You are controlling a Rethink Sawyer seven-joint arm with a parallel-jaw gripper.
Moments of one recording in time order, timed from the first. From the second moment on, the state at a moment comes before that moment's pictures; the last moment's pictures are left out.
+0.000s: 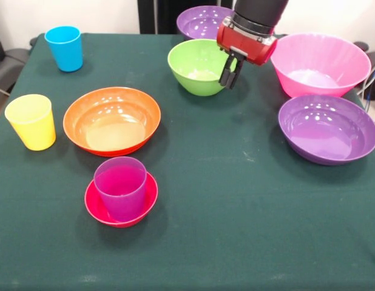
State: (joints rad) arm 0.21 -0.44 -0.35 1.79 0.19 0.09 2.19
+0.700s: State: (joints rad) arm 0.22 -0.50 -0.37 1.79 0.19 0.17 2.19
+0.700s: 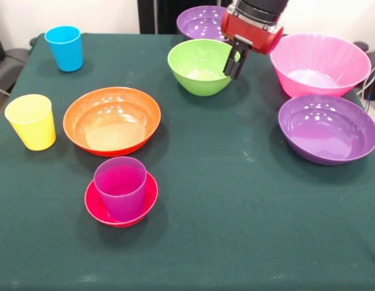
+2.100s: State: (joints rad) arm 0.22 -0.58 -0.39 1.76 0.19 0.37 2.19
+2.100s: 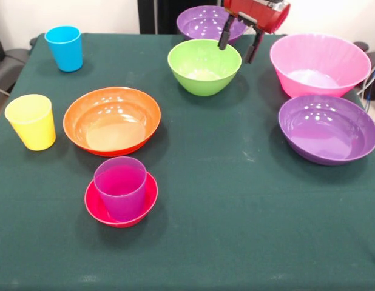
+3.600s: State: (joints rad) arm 0.20 -0.56 -0.36 1.79 0.19 0.33 2.19
